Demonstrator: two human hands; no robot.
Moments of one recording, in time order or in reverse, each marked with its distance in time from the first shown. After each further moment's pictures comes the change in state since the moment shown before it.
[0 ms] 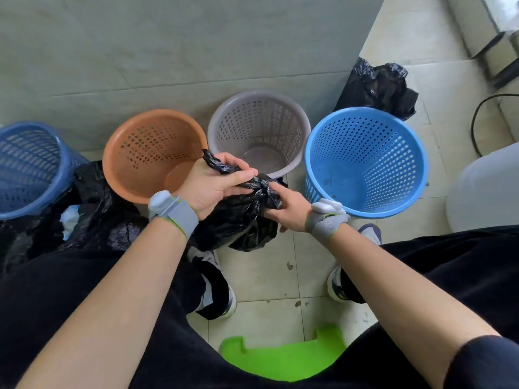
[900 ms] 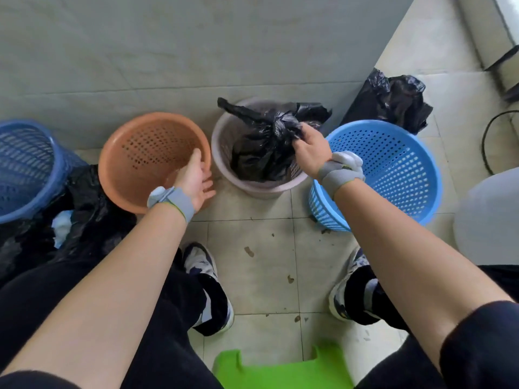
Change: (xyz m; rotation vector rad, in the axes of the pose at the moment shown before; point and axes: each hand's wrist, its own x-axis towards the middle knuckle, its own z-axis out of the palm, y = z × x) left_hand 0.088 -0.025 -0.066 -0.101 0.446 -0.417; right_hand 0.101 -0.037 -0.081 -0.086 0.492 -0.051
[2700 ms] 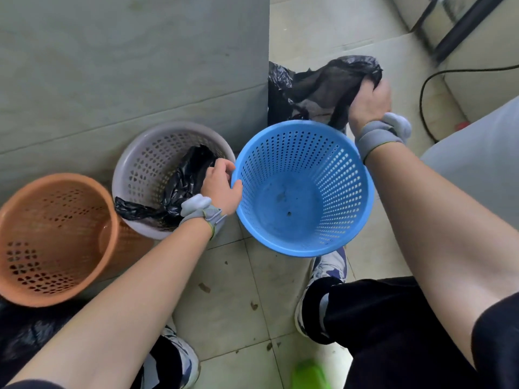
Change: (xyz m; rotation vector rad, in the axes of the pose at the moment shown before) left_hand 0.042 -0.052 0.229 1.049 -0.011 0.747; right_hand 0.082 0.141 -0.224 0.156 0.723 0.521
